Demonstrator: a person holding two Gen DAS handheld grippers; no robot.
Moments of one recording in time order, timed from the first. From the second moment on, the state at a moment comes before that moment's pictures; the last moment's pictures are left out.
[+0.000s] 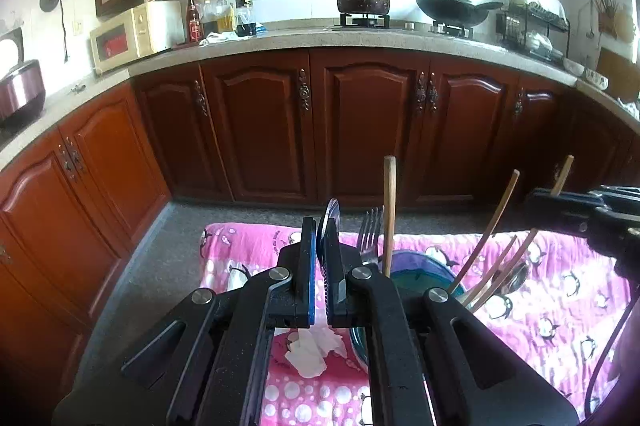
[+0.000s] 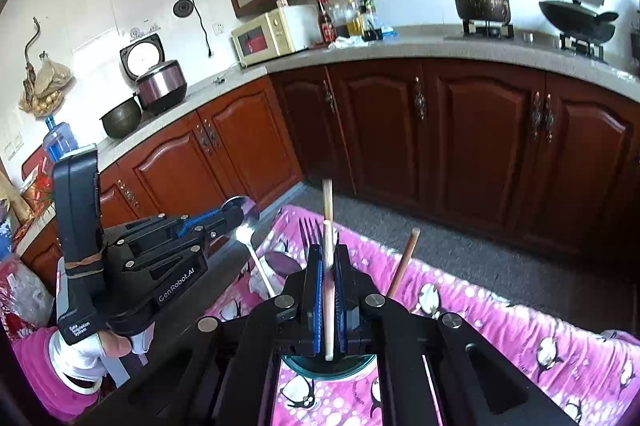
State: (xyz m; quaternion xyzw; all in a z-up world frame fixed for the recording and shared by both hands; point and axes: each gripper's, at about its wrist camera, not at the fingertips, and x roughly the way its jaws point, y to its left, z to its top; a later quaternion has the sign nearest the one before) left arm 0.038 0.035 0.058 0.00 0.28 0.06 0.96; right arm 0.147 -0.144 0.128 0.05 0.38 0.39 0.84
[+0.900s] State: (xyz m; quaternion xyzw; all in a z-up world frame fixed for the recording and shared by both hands) left arm 0.042 0.009 0.021 0.01 0.30 0.06 0.95; right arm 0.149 -0.132 0.066 0.08 0.43 0.39 0.81
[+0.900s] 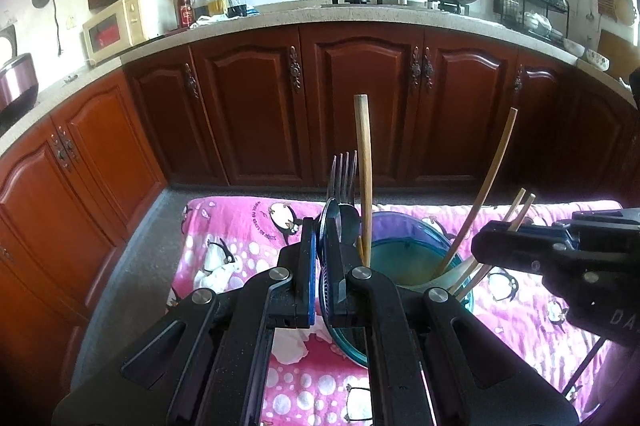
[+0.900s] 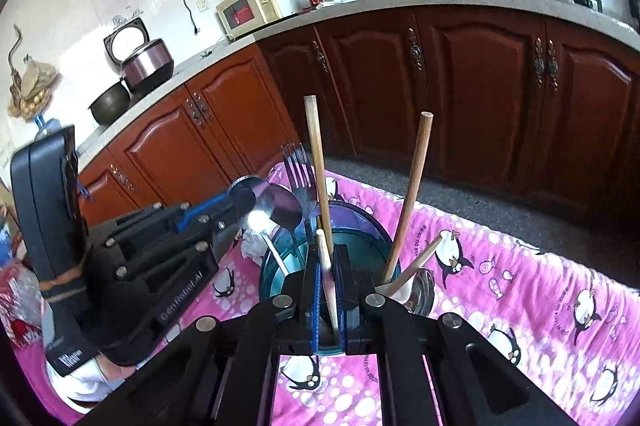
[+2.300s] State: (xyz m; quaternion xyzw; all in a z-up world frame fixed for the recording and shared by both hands) left arm -0.069 0.031 0.070 -0.10 0.30 0.07 0.95; right arm 0.047 -0.197 0.123 0.09 0.37 0.28 0.88
